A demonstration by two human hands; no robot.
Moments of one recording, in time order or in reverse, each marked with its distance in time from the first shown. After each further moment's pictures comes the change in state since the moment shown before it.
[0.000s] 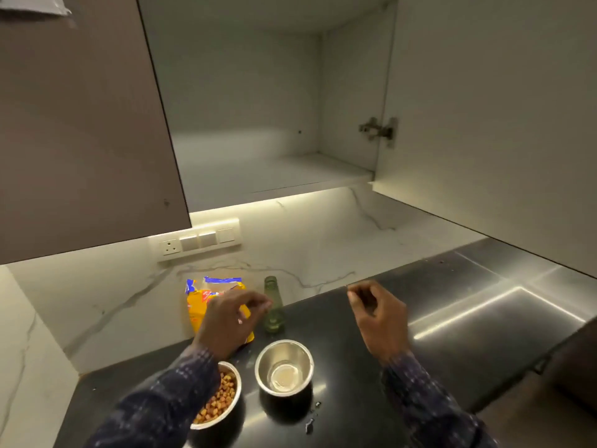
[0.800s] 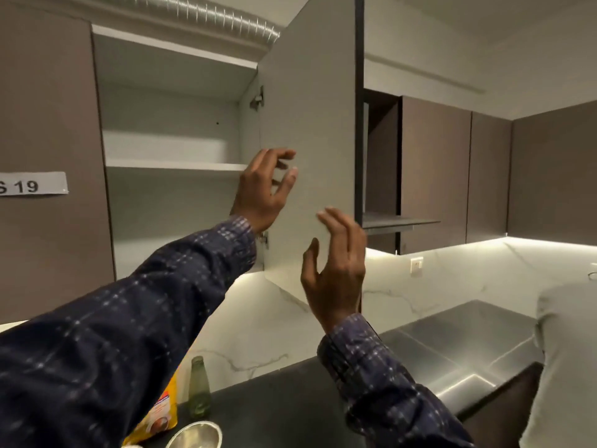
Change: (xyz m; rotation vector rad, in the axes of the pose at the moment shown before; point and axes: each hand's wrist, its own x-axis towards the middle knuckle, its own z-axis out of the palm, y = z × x) left_hand 0.188 0.496 -0.042 -0.005 0.517 0.546; right_hand 0.046 -0.164 -0.320 0.050 0.638 -0.750
